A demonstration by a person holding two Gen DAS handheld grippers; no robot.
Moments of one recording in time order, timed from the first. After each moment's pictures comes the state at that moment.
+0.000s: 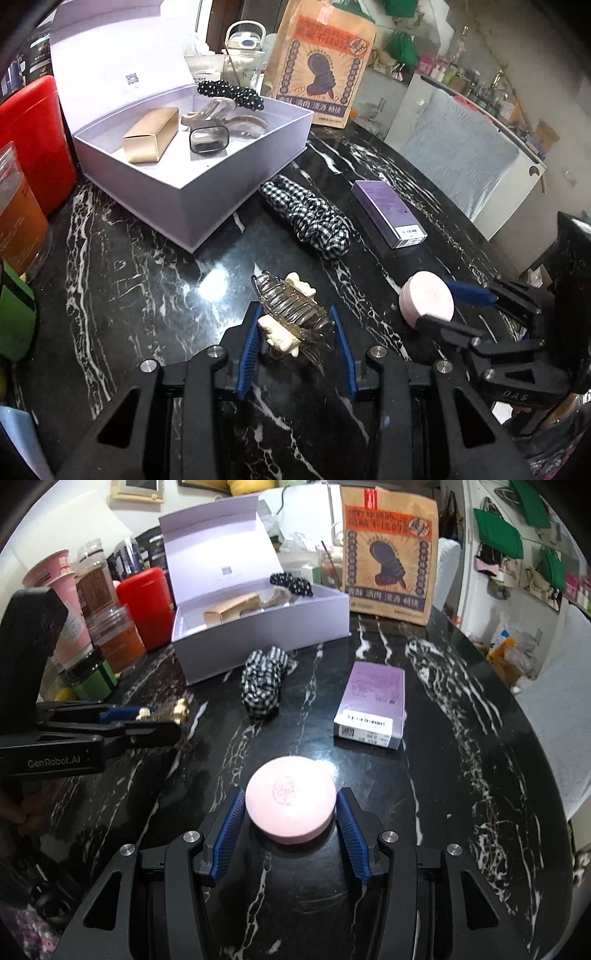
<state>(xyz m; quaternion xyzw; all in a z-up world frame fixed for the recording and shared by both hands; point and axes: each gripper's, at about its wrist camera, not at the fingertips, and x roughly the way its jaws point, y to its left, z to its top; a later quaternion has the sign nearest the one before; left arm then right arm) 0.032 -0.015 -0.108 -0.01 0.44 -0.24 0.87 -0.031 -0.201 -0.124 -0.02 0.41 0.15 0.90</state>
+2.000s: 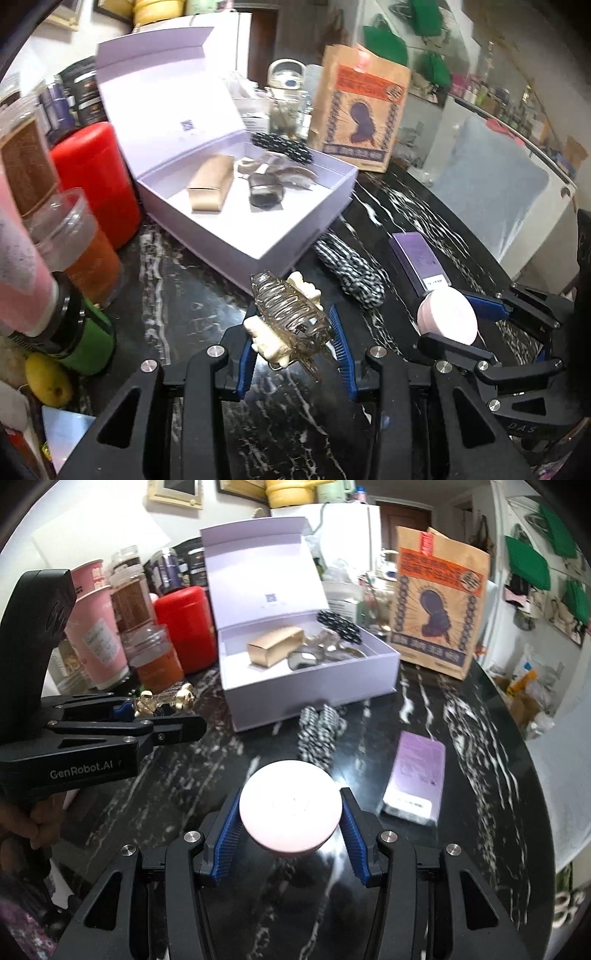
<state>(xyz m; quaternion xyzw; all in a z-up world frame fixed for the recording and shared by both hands) 0.027 0.008 -0.055 0.00 0.40 -0.15 0.90 -0.014 -0.158 -0.075 -0.05 0.37 0.21 0.90</state>
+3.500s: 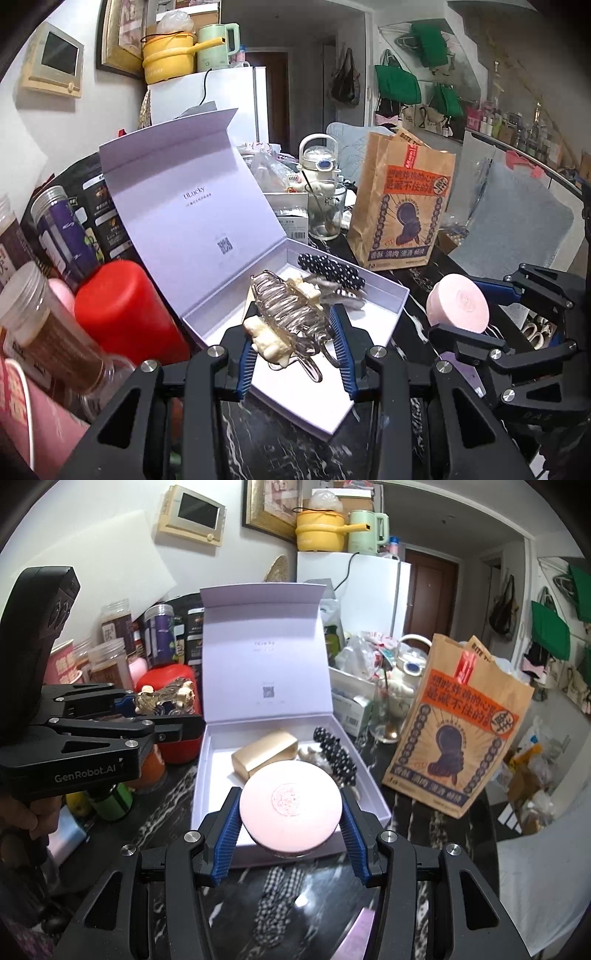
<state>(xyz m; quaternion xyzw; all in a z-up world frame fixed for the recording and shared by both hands) 0.127 0.023 0.026 0.03 0.31 -0.11 0.94 0.097 -0.142 0.009 -0.11 0.29 0.23 0.92</state>
